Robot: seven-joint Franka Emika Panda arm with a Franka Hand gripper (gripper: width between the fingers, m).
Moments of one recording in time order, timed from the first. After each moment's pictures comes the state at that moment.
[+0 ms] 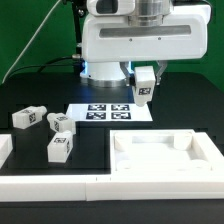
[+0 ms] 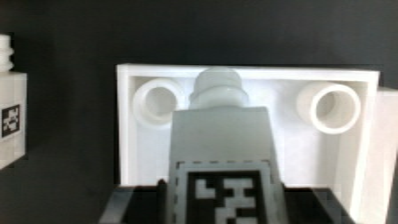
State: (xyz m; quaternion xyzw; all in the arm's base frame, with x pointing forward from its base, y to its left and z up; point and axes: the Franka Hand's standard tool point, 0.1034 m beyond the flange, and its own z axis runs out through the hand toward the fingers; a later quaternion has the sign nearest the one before) arm 0.546 0.036 0.132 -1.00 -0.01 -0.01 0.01
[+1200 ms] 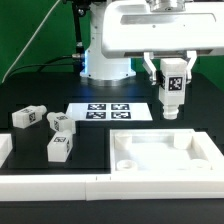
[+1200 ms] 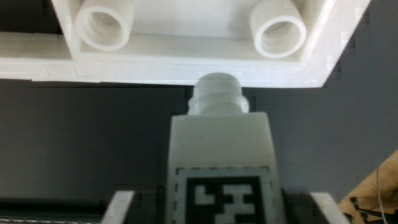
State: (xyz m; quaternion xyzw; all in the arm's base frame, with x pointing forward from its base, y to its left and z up) arm 0.610 0.073 0.146 -0.96 -0.02 -0.28 0.01
